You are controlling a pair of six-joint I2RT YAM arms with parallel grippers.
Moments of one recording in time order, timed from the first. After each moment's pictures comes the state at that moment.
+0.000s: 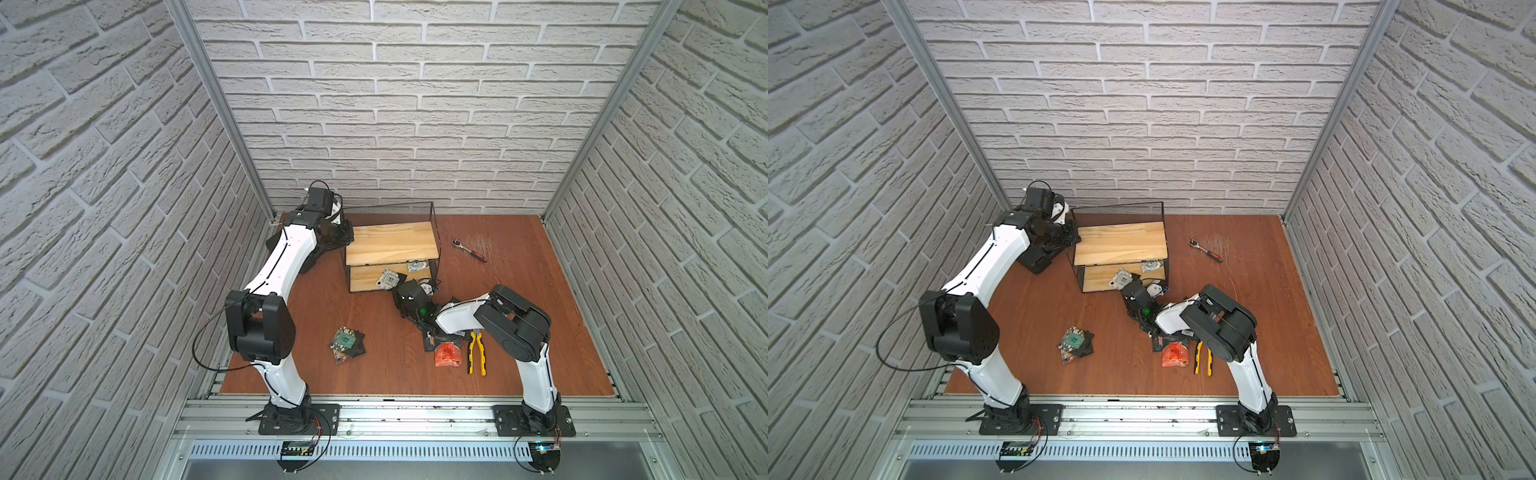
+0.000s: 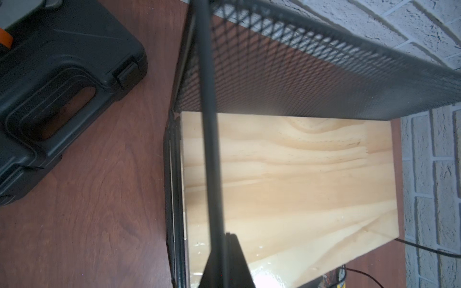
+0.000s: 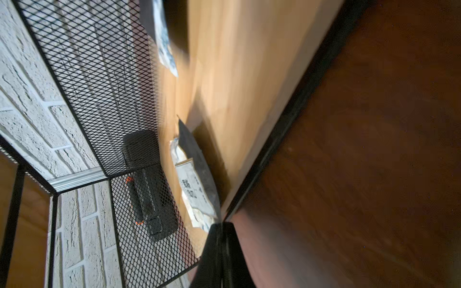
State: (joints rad) left arm -0.17 1.76 1.67 -0.86 0.25 -0.36; right arm 0.79 2.05 1.01 0.46 0.31 1.75
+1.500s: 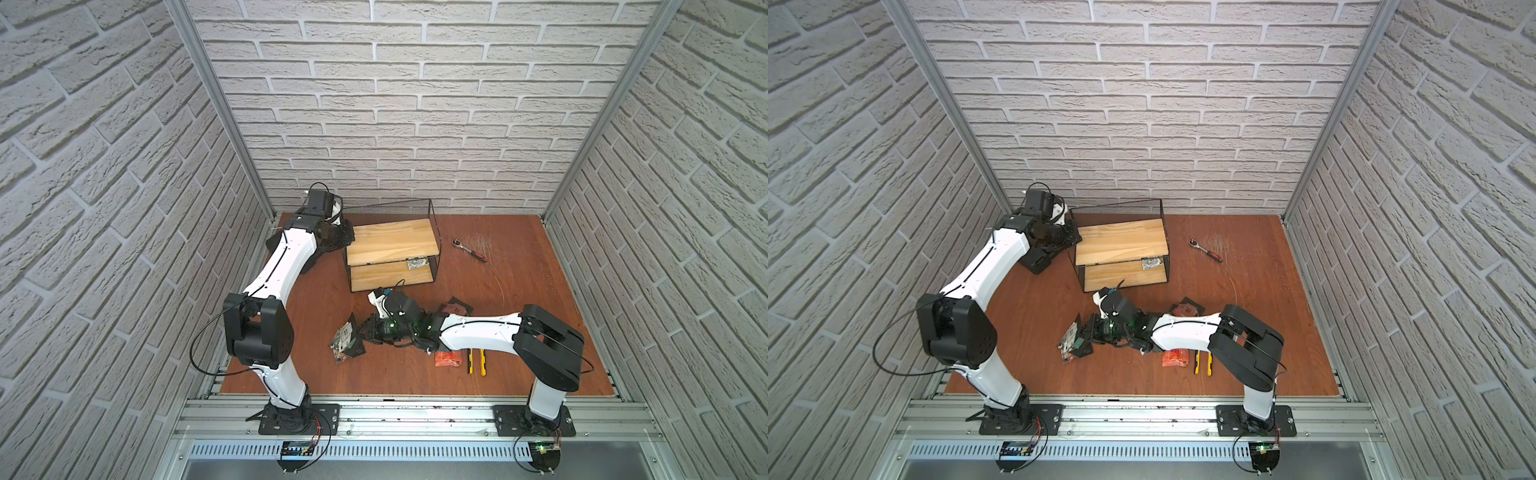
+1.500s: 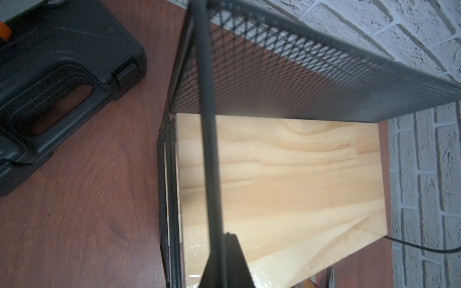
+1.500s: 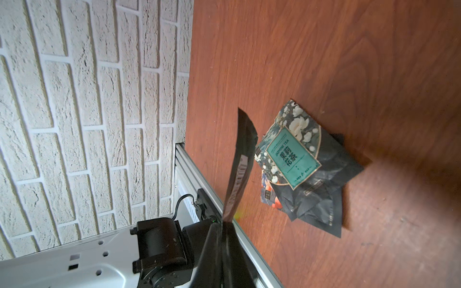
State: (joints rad) left arm -0.17 1.73 1.62 -0.80 0.26 -0.41; right arm 1.01 1.83 1.05 0.22 -0.33 1.16
